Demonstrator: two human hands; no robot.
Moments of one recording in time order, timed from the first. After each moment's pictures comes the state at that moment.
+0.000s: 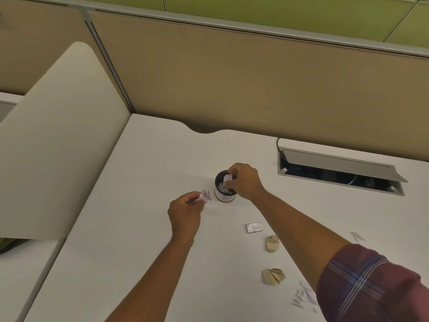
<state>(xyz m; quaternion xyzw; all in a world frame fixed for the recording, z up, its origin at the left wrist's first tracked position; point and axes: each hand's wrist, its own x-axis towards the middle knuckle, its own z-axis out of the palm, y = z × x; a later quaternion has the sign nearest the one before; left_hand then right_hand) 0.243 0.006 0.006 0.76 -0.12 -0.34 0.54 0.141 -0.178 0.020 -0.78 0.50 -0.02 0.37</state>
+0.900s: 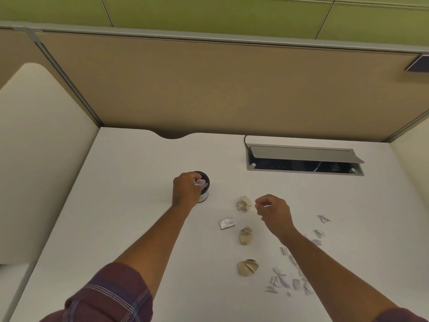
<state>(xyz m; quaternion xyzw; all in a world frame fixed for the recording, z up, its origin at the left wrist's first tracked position) 0.211 -0.101 0.010 0.83 -0.37 -0.26 0.32 -0.065 -0.146 0.003 -0.63 0.62 -0.17 0.43</state>
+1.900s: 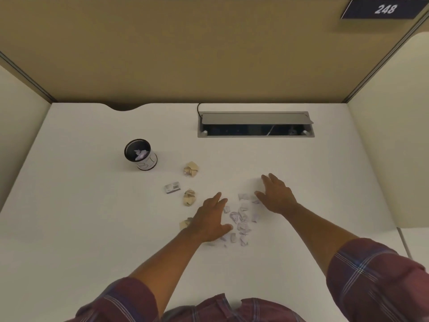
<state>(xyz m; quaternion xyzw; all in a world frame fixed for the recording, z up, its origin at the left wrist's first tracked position) -0.075 -0.034 -0.036 0.69 -0.61 -0.38 0.01 -0.290 -0.182 -0.028 -0.77 0.56 0.15 0.25</state>
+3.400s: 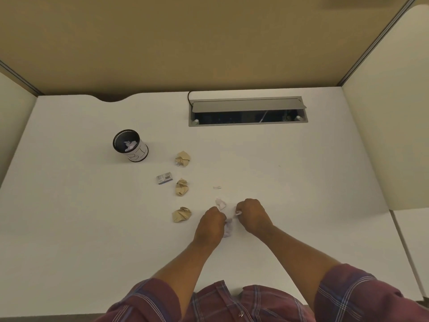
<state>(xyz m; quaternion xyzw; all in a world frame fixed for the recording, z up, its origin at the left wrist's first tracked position) -0.133 -0.002 -0.073 0.75 -0.45 -0.46 0.12 -0.273 -0.087 -0.055 -0.79 0.51 0.13 0.30</state>
